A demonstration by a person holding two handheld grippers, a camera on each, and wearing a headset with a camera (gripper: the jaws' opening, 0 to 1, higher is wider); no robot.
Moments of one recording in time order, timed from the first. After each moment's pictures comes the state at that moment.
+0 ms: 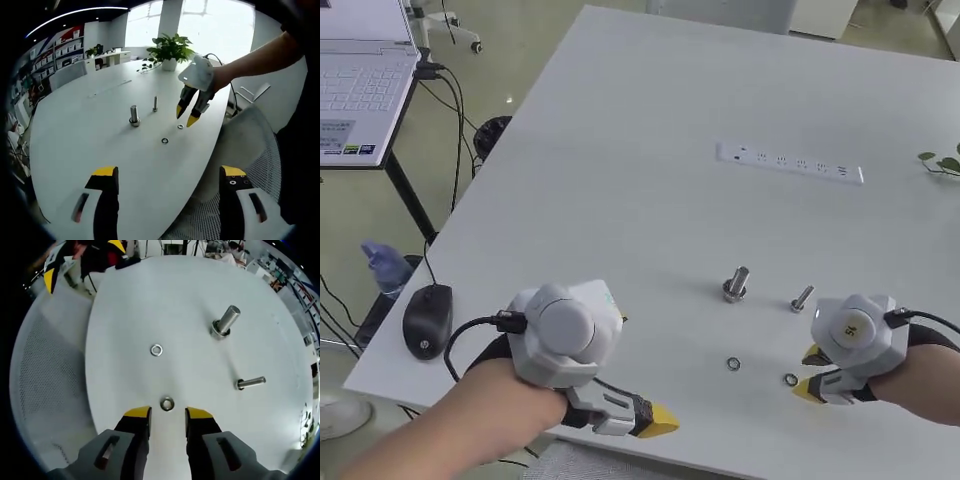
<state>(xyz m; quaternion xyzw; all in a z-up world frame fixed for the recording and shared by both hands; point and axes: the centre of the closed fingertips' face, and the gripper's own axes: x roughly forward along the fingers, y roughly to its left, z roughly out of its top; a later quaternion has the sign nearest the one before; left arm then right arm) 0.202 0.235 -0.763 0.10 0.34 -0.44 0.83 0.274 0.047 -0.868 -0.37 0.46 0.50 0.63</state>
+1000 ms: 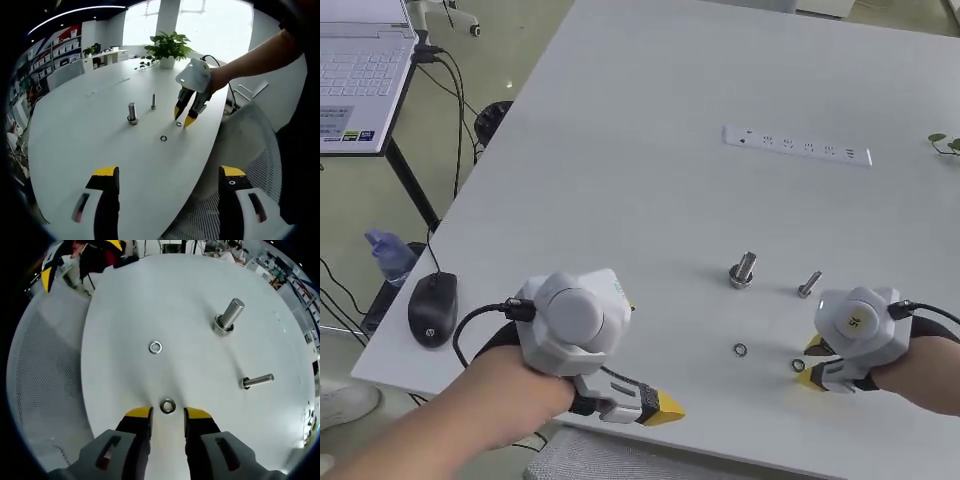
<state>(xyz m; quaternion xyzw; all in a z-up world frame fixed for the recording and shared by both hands) 0.200 0.235 -0.768 0.10 0.35 -0.44 0.82 0.274 0.049 -0.879 -0.37 0.46 0.50 0.64</state>
